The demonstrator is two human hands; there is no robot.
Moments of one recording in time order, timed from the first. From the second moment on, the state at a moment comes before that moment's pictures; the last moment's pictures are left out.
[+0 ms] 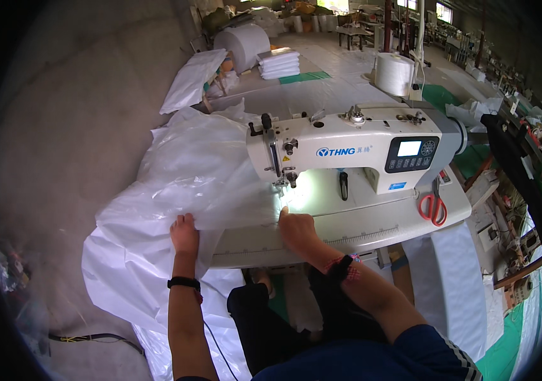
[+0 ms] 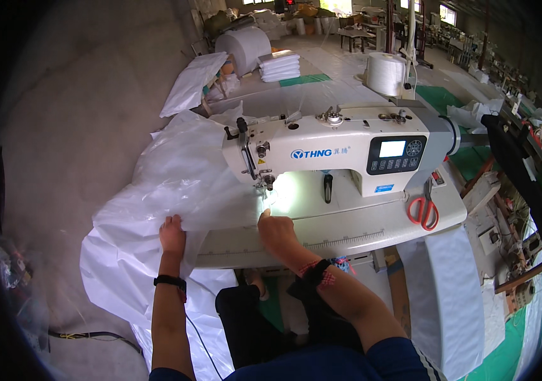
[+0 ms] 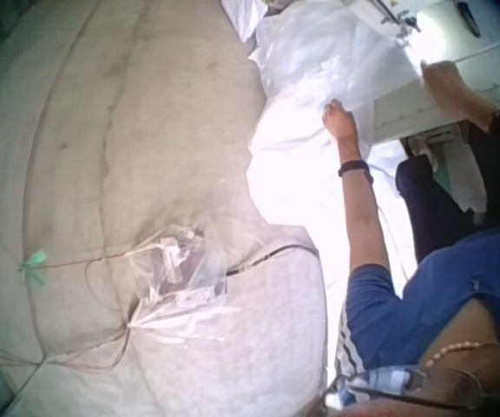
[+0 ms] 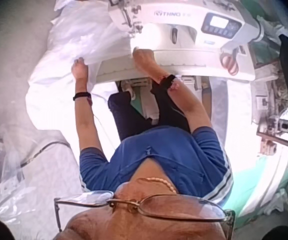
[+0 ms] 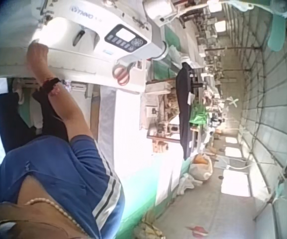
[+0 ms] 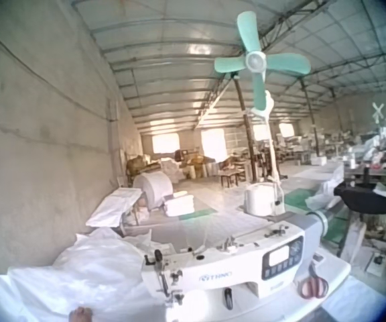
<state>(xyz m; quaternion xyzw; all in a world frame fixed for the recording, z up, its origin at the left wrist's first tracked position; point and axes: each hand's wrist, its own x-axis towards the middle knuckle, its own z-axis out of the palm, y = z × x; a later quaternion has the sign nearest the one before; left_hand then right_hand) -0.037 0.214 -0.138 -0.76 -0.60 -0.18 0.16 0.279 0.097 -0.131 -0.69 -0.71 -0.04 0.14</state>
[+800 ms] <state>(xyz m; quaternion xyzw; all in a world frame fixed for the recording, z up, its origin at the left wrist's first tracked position) 0.015 0.079 -0.103 -0.86 -0.45 -0.16 0.18 0.212 0.002 -0.125 -0.33 -0.33 0.84 0.29</state>
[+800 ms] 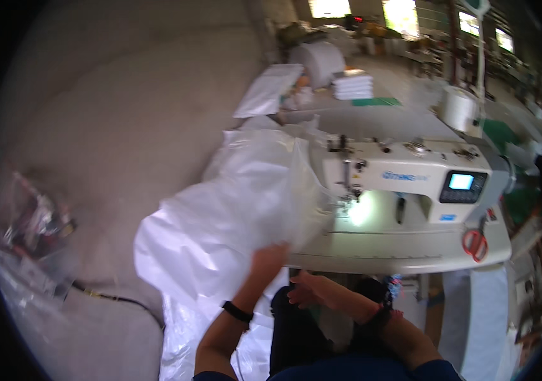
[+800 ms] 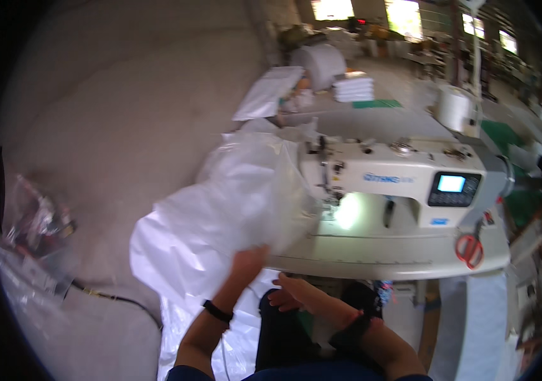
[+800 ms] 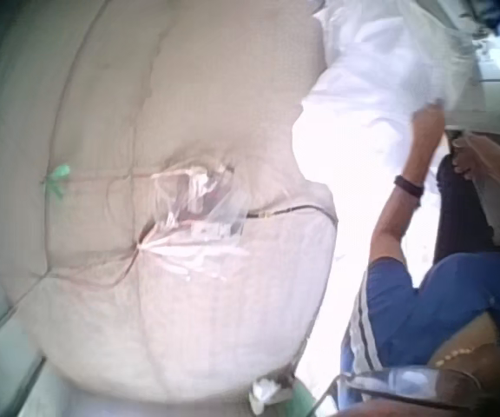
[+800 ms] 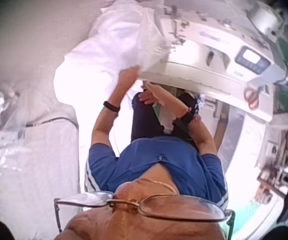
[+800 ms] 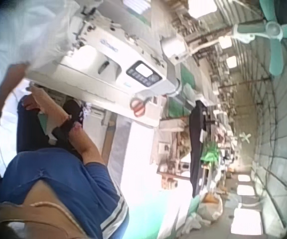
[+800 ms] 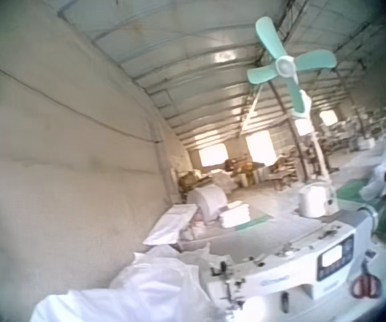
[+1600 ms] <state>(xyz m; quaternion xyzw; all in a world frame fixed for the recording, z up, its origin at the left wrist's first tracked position) -0.259 0.115 -0.186 -0.54 -0.84 -0.08 -0.01 0.358 -0.118 -0.200 -0.41 -0.18 0.82 0.36</state>
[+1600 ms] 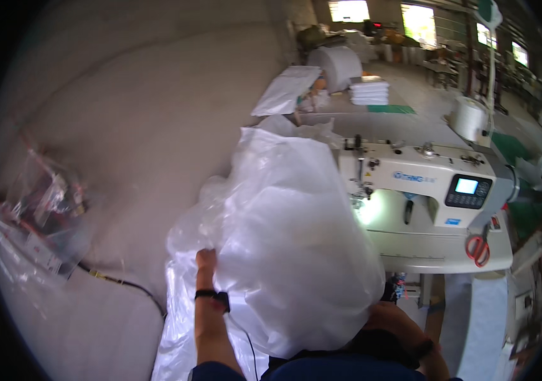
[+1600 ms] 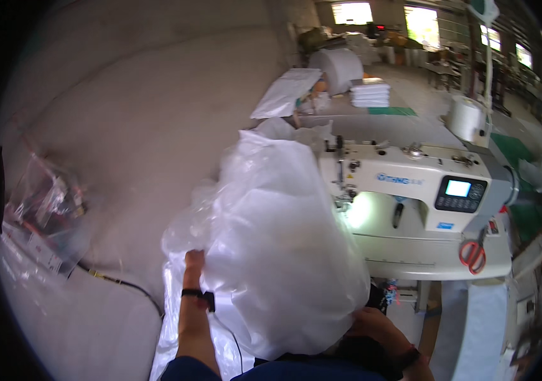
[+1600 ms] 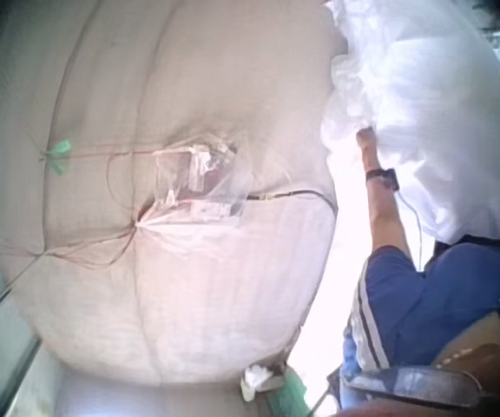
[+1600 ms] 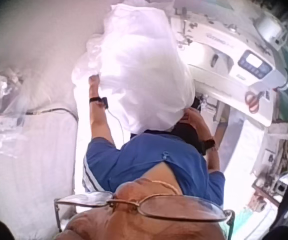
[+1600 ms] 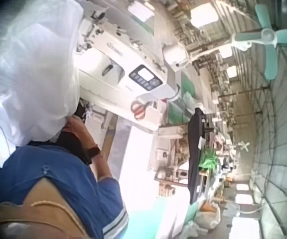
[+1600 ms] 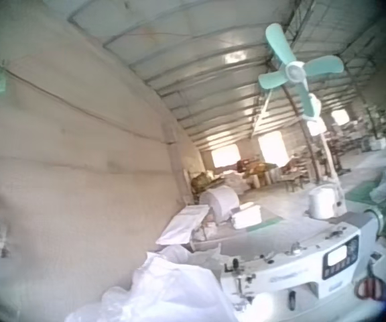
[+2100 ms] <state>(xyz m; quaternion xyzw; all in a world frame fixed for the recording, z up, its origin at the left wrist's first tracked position) -0.354 -0.221 -0.168 -0.35 -0.79 -0.39 -0.32 0.234 -0.085 -0.168 -0.35 -0.23 0.88 0.24</state>
